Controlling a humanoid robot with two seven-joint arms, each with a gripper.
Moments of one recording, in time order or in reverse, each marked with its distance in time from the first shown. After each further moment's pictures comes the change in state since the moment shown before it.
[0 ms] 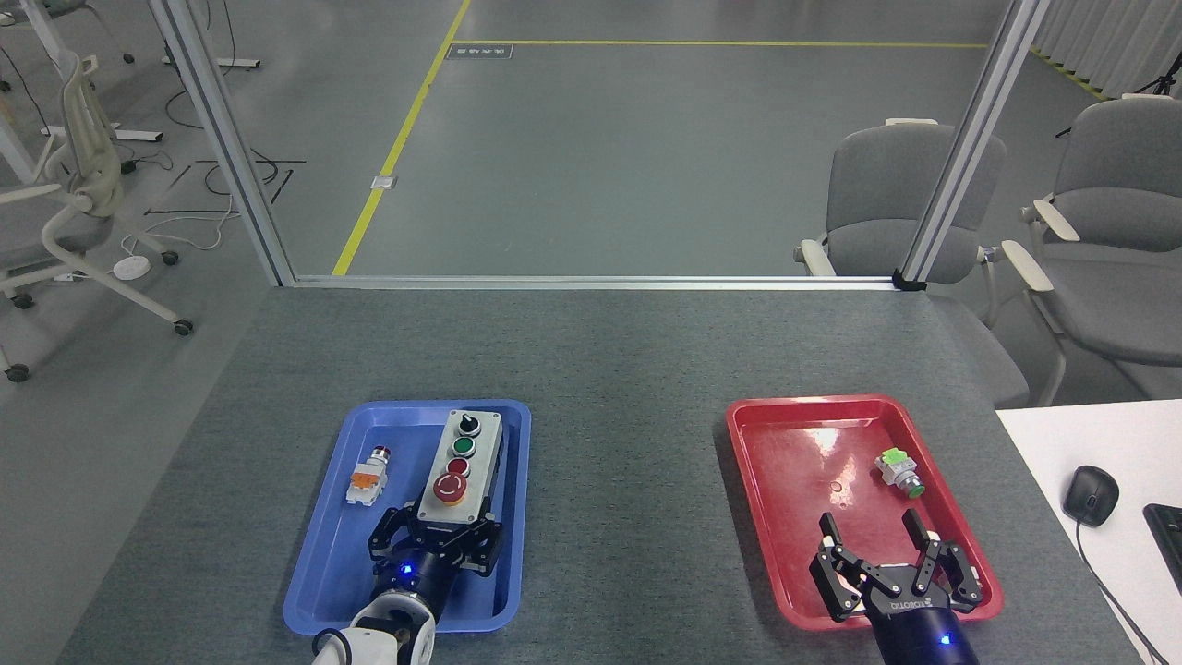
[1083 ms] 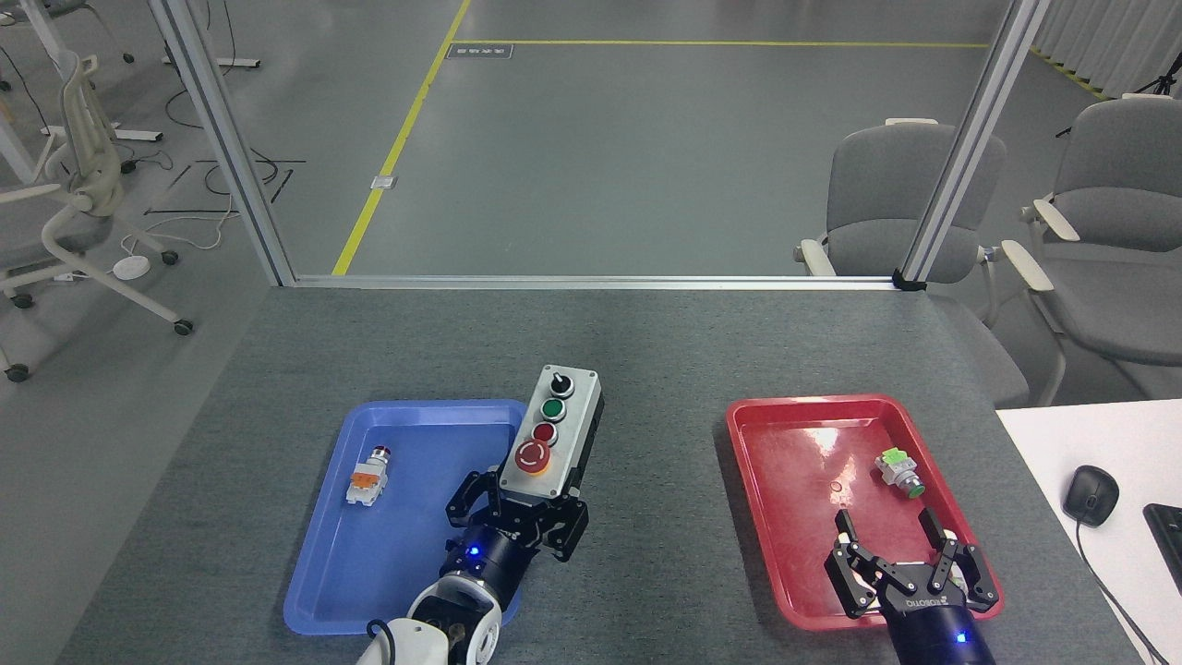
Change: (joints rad) left arm 0.035 -0.041 -0.184 -0.260 0.097 -0.028 -0.028; right arm -0.003 -0.002 -0.036 0.000 0.000 -0.020 0.000
